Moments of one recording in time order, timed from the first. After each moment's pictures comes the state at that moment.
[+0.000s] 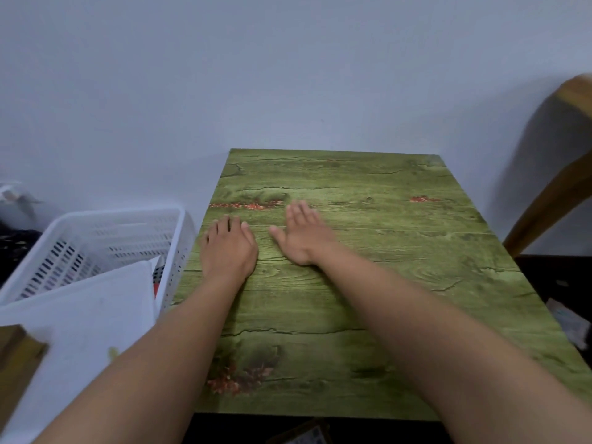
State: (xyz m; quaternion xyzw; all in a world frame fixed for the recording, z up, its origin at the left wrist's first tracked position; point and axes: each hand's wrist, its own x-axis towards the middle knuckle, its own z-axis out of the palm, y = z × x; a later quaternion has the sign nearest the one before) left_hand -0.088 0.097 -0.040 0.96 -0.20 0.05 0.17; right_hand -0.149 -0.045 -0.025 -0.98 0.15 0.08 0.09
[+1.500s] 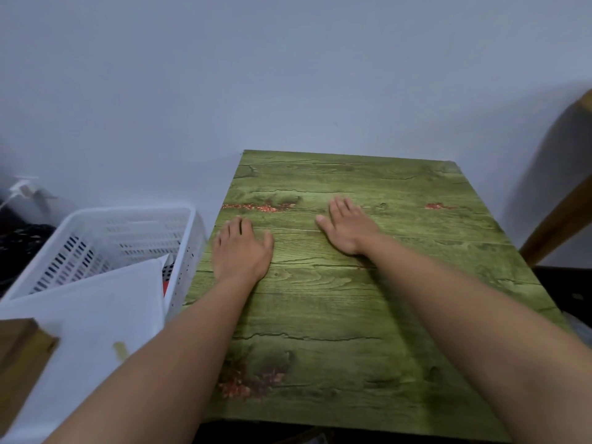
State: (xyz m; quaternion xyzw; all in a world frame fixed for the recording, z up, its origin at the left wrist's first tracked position) left_hand -0.084 0.101 -0.042 0.97 -0.20 0.02 0.14; right_hand -0.158 -0.111 -0.021 -0.98 0.18 0.08 0.07
